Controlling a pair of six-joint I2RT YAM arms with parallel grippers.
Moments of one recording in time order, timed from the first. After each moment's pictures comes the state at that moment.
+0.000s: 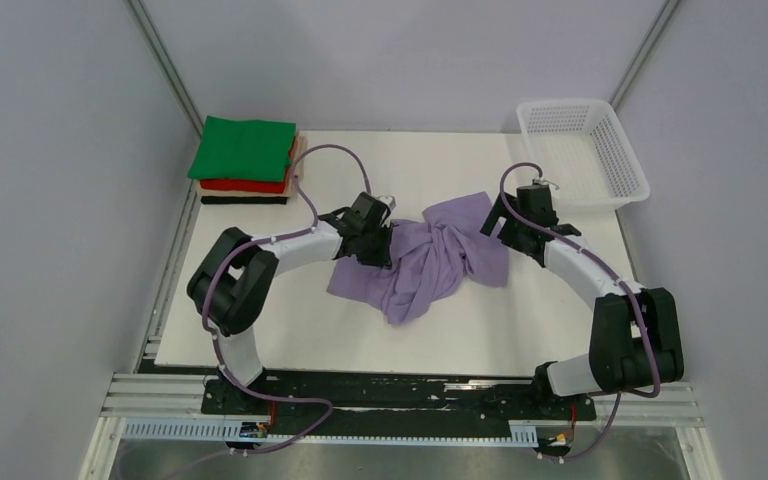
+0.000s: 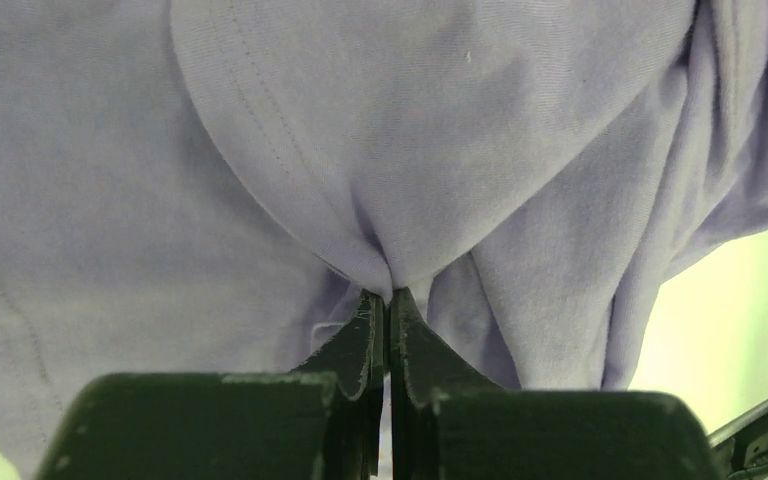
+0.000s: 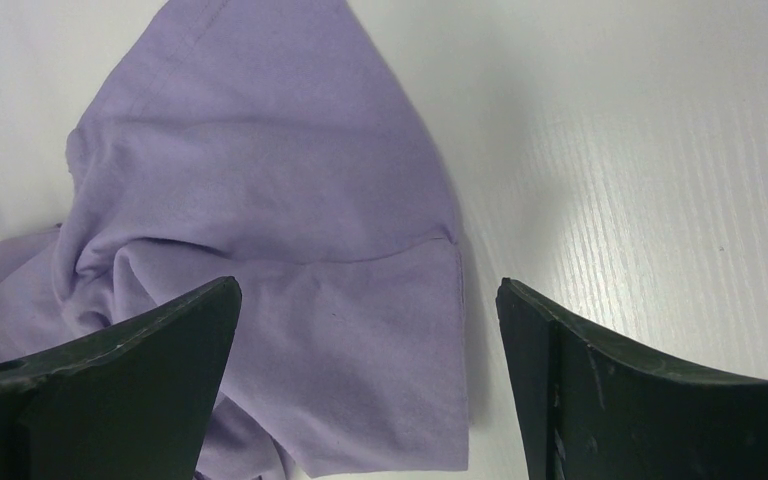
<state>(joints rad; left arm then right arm) -0.67 1.82 1.13 -0.28 0.14 -0.48 0.16 1.42 0.85 -0.25 0.13 0.56</state>
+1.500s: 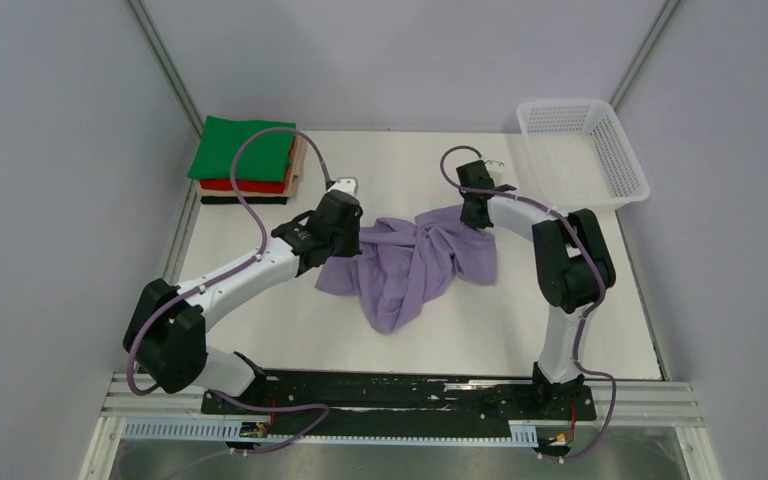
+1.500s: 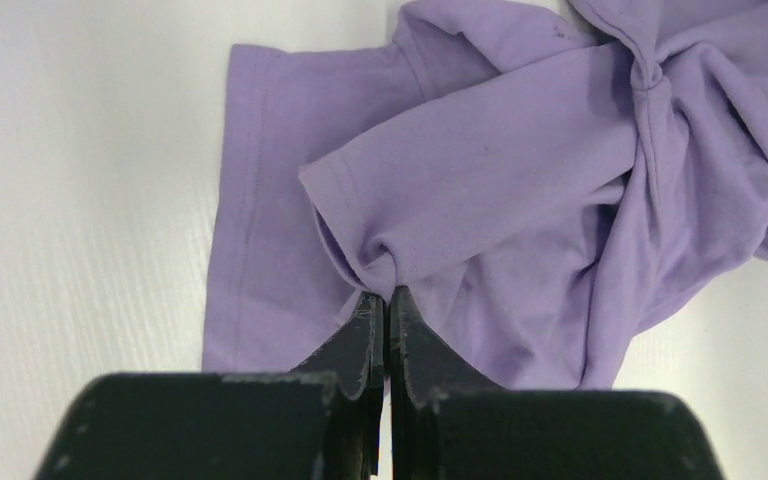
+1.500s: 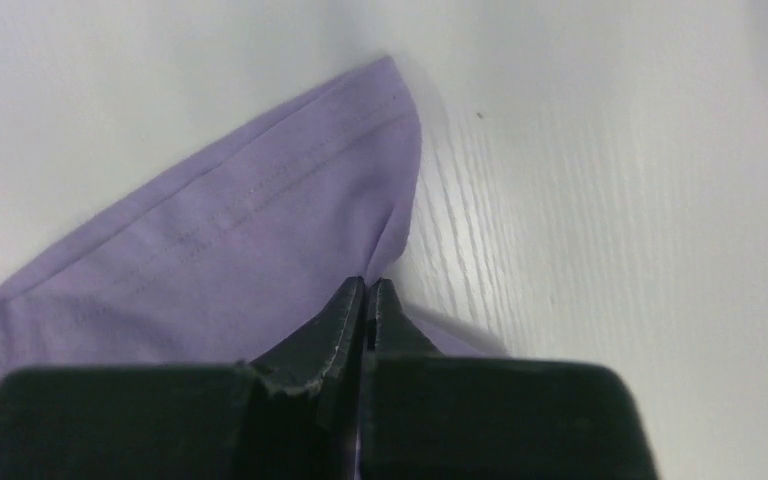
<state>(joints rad) -0.67 1.42 1.01 -0.37 -0.23 -0.50 0.33 1.98 1.32 -0.33 0.34 0.50</state>
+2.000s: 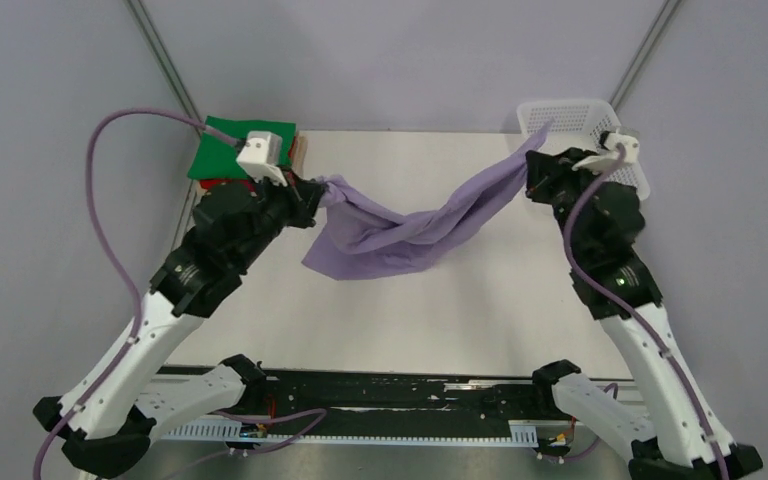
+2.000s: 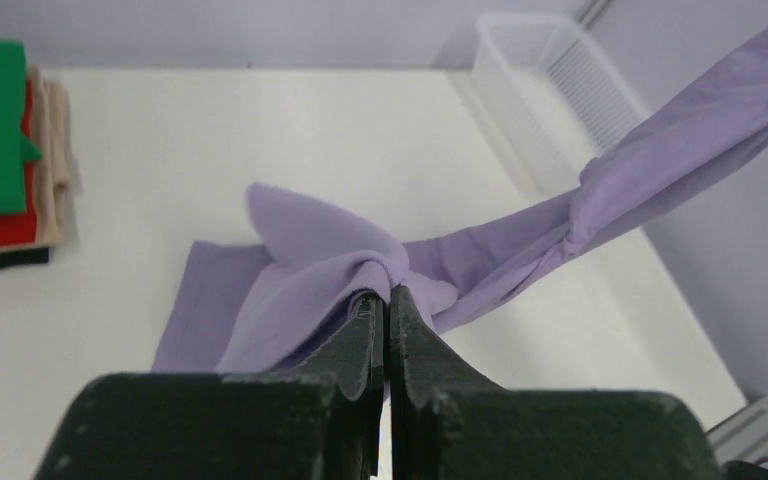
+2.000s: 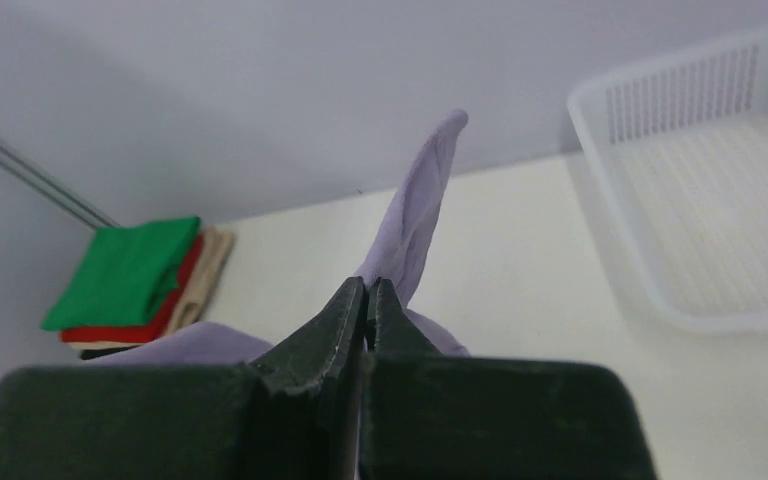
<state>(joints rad) -0.67 0.94 1.21 -0.42 -0.21 -0.38 0.34 0.91 1.11 -0.18 0.25 0.39</state>
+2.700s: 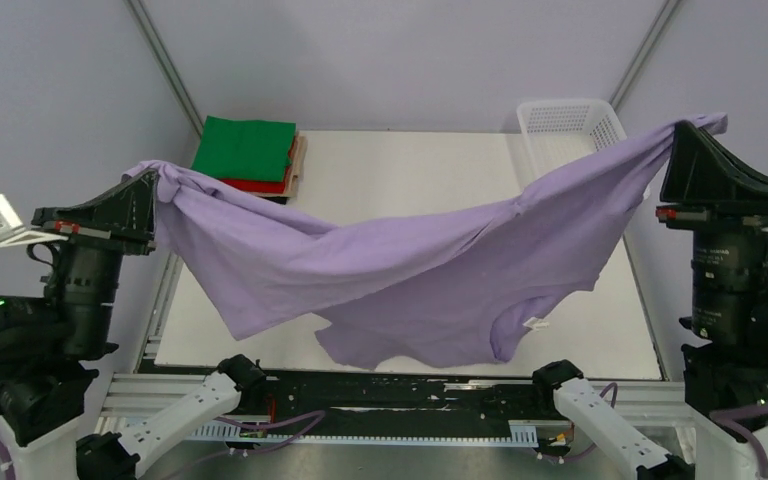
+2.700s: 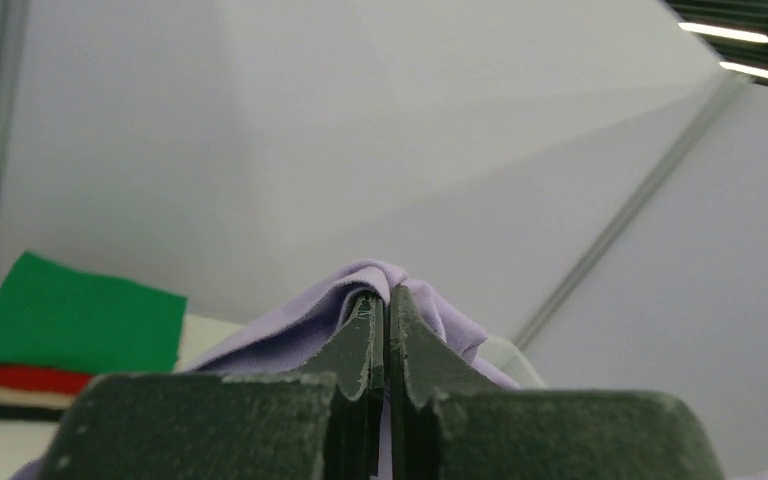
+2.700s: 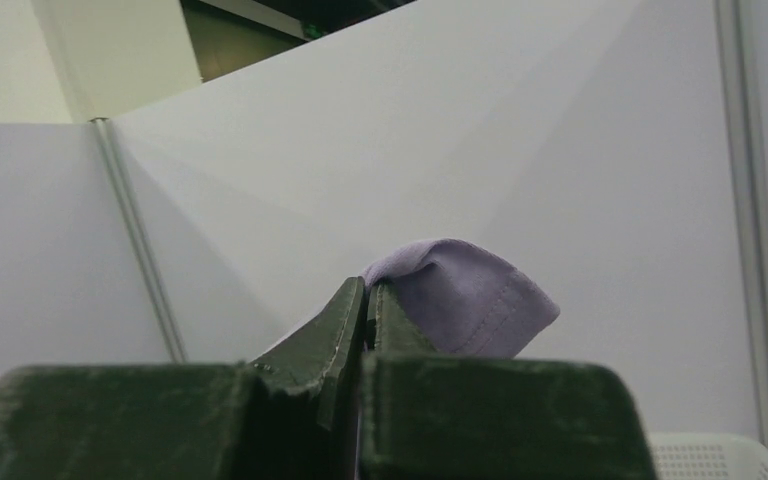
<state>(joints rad) -0.68 0.63 1.61 -0.52 -0.47 -0.31 0.35 0.69 1.58 -0.20 0.17 0.18</state>
